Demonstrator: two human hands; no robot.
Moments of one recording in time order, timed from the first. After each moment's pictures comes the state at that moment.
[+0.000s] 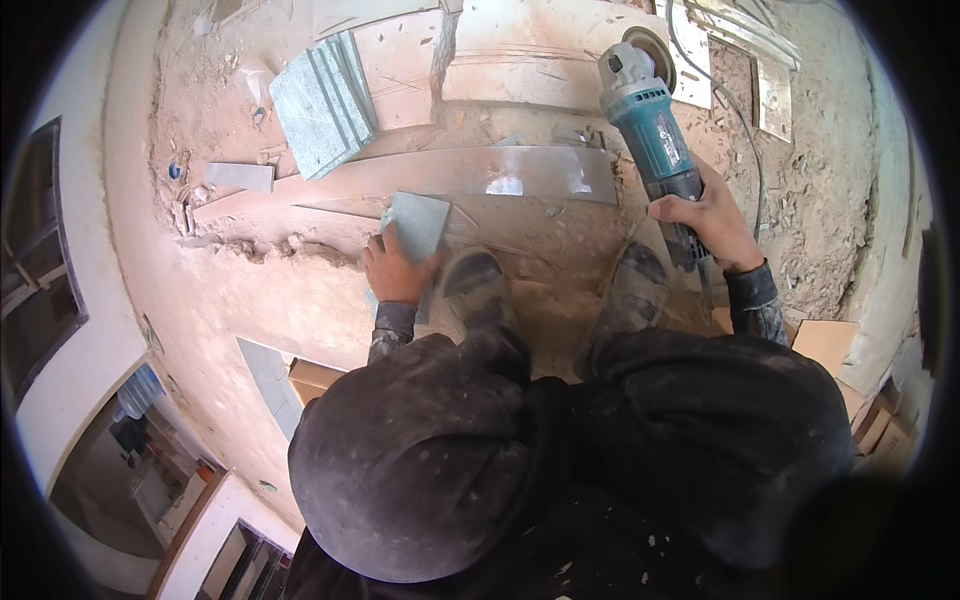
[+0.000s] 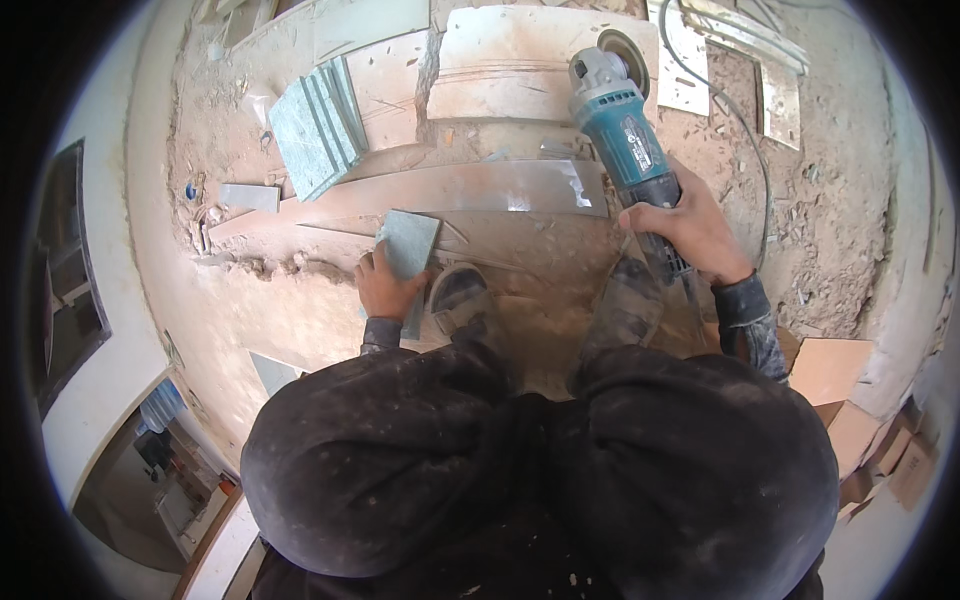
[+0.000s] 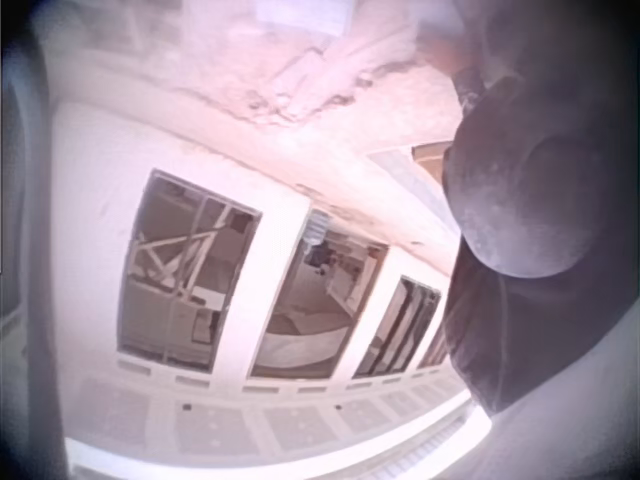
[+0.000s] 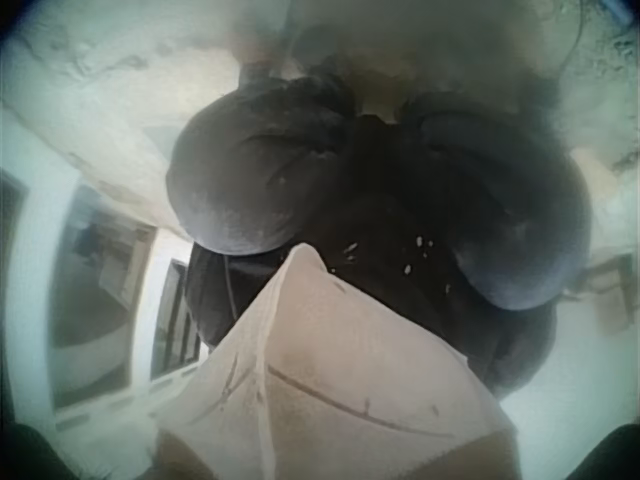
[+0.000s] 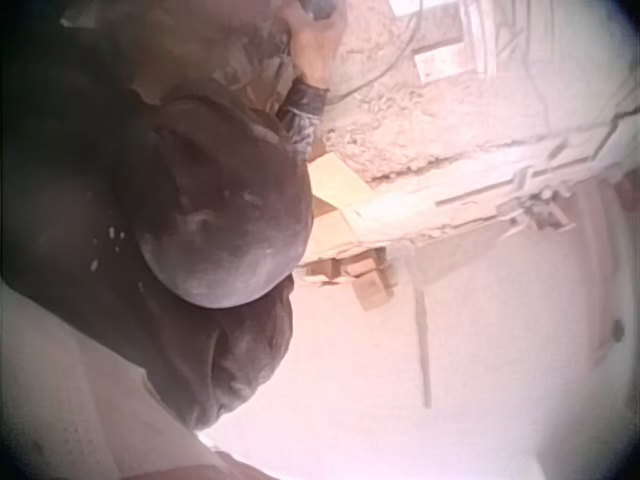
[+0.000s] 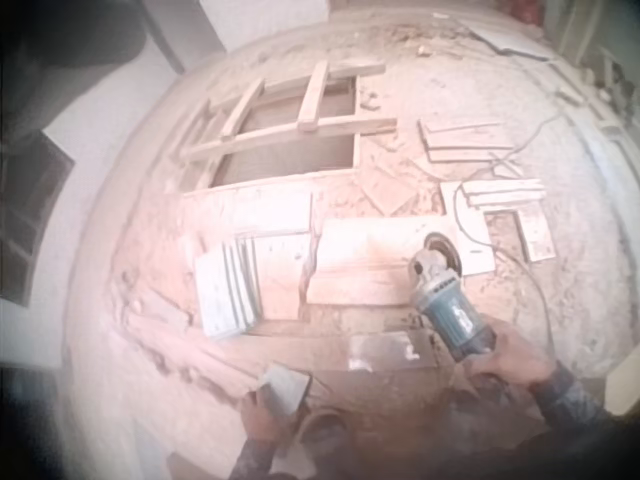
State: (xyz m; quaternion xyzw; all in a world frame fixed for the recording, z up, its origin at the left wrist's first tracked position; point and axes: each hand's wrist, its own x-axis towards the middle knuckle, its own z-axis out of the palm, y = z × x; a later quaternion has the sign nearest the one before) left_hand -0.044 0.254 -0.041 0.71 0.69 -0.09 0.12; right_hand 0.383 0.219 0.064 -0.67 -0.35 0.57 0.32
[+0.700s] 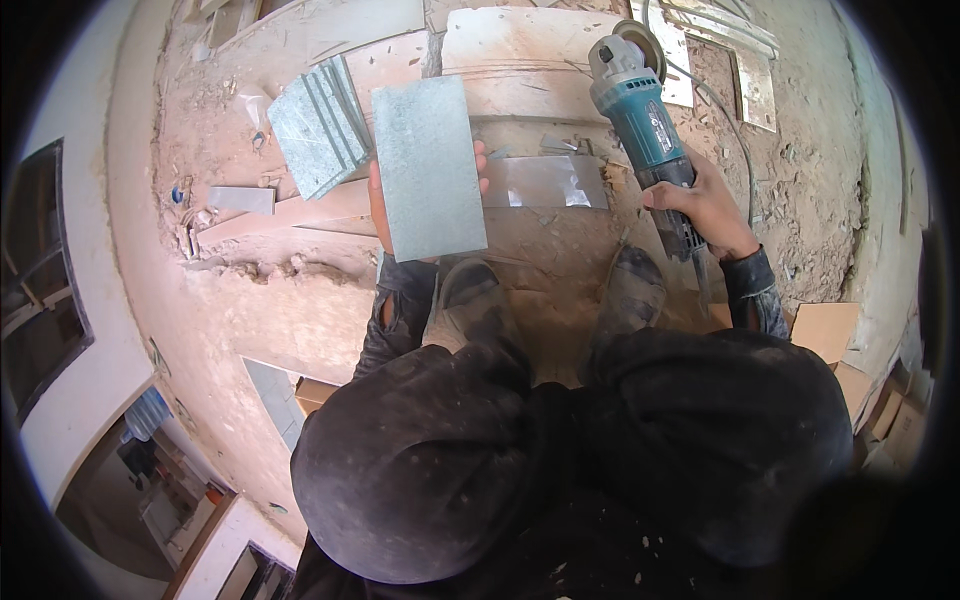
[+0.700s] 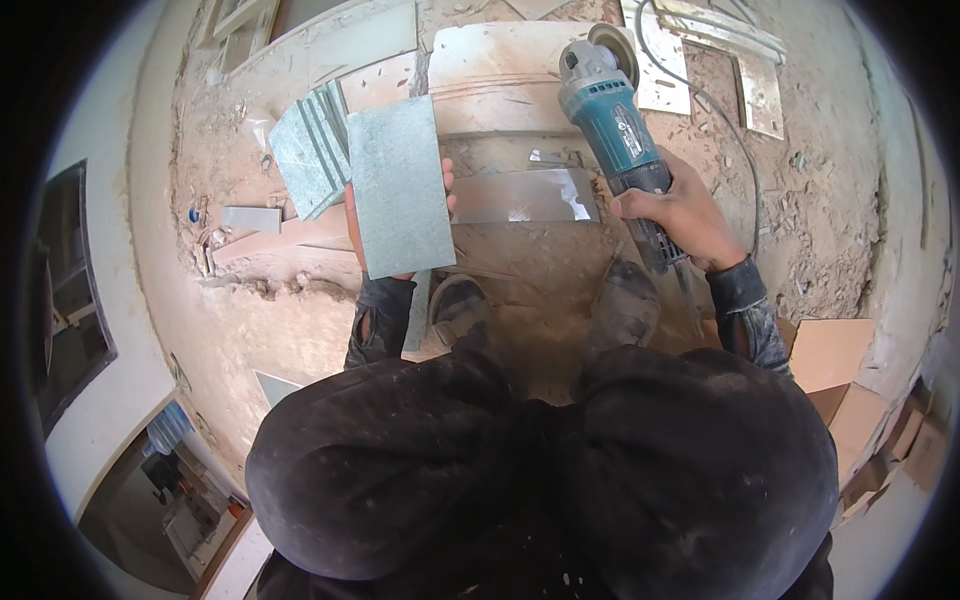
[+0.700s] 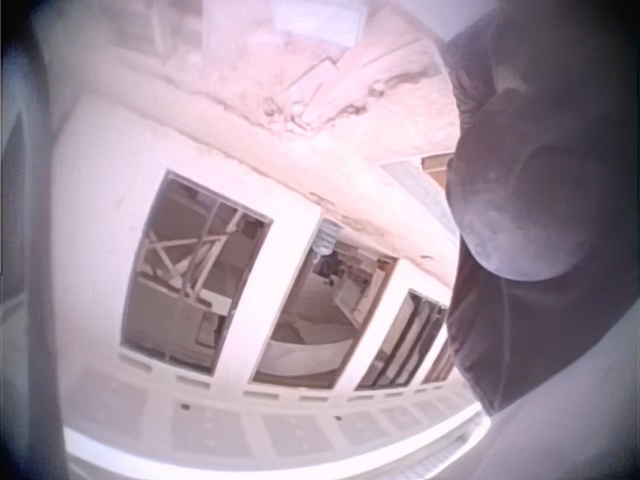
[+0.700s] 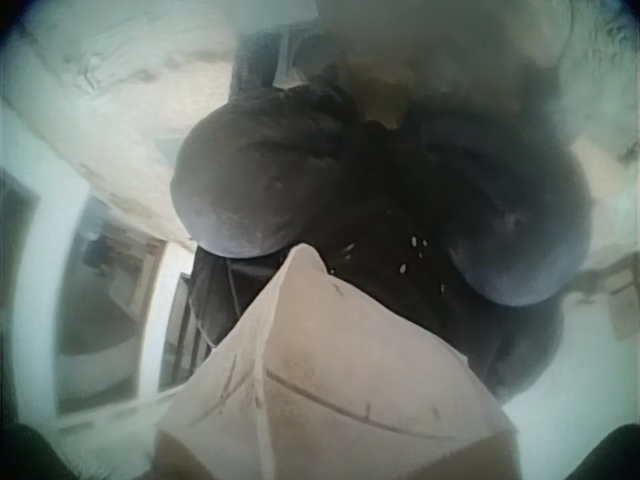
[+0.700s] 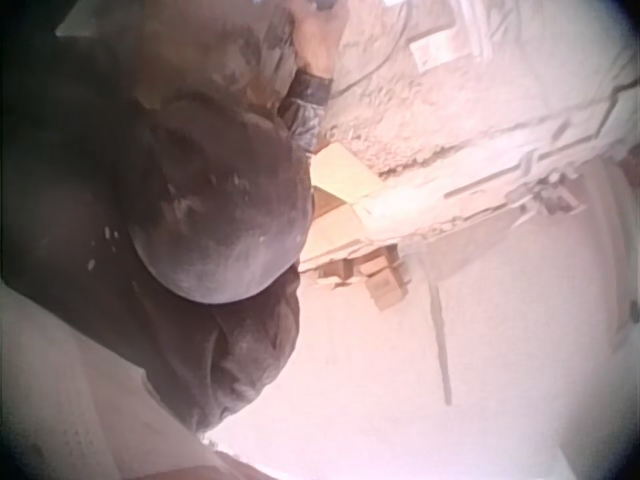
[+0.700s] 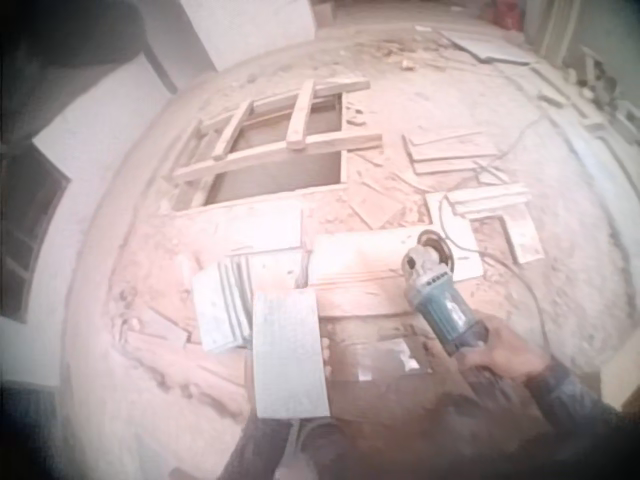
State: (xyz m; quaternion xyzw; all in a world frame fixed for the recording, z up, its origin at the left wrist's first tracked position) left_hand 0.054 0.337 0.000 0.04 0.18 0.38 0.91; right_hand 0.388 0.220 0.071 -0.66 -0.33 0.58 0.34
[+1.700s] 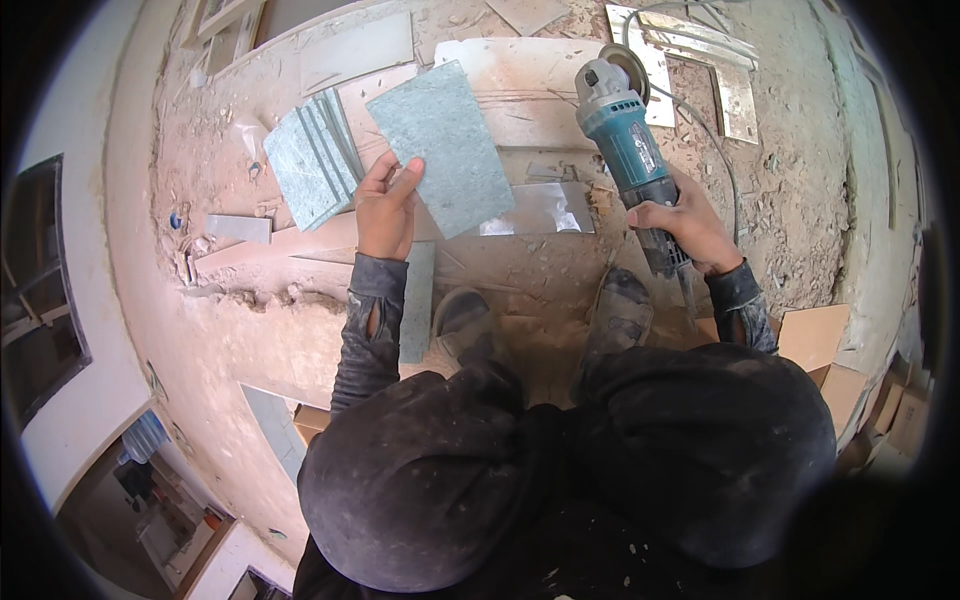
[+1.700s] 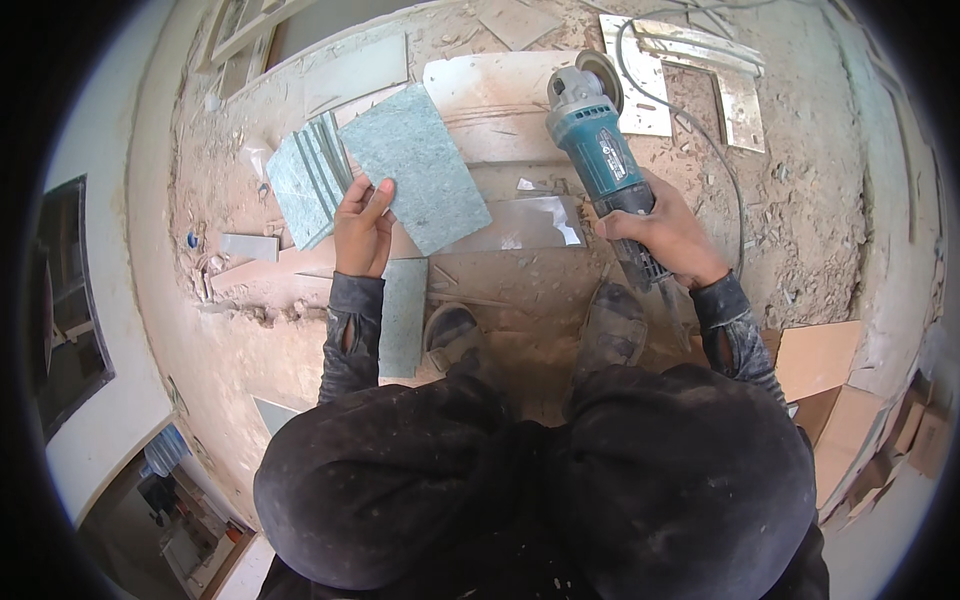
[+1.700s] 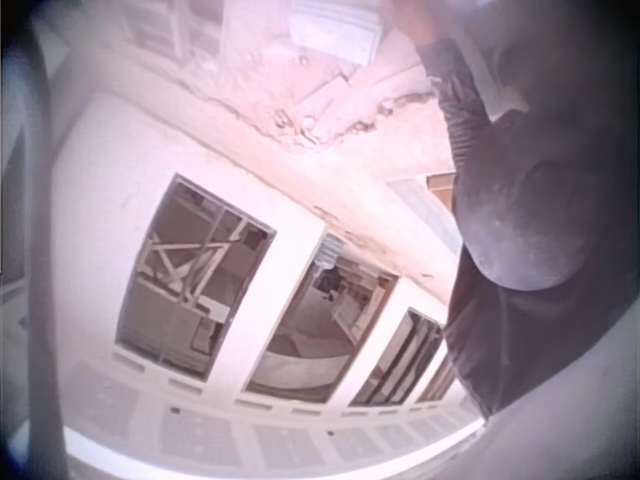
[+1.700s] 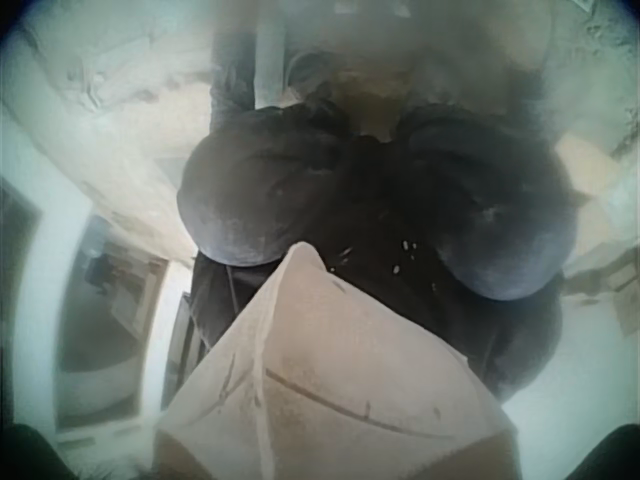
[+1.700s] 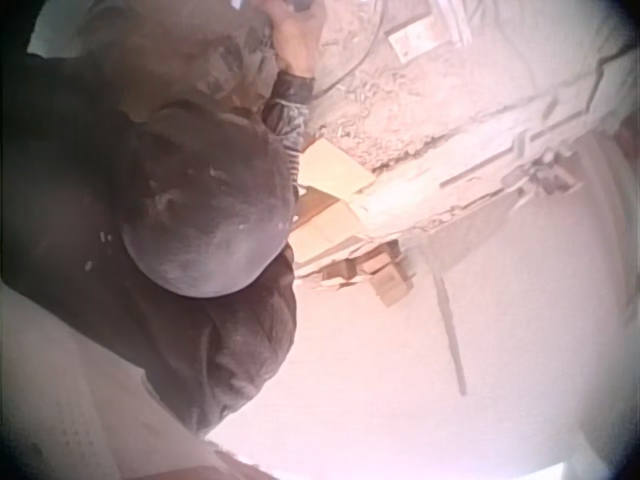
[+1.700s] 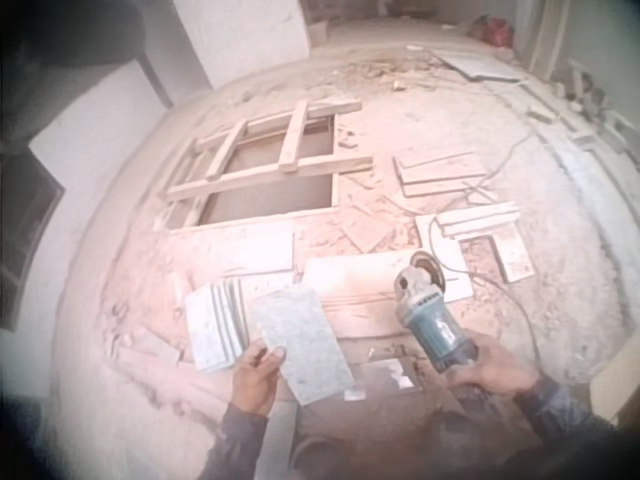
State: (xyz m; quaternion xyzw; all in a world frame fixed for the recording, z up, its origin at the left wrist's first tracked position) left_hand 0.071 0.379 0.020 0.36 0.43 0.41 0.72; right_hand 0.393 0.220 0.073 -0.66 -0.31 0.57 0.37
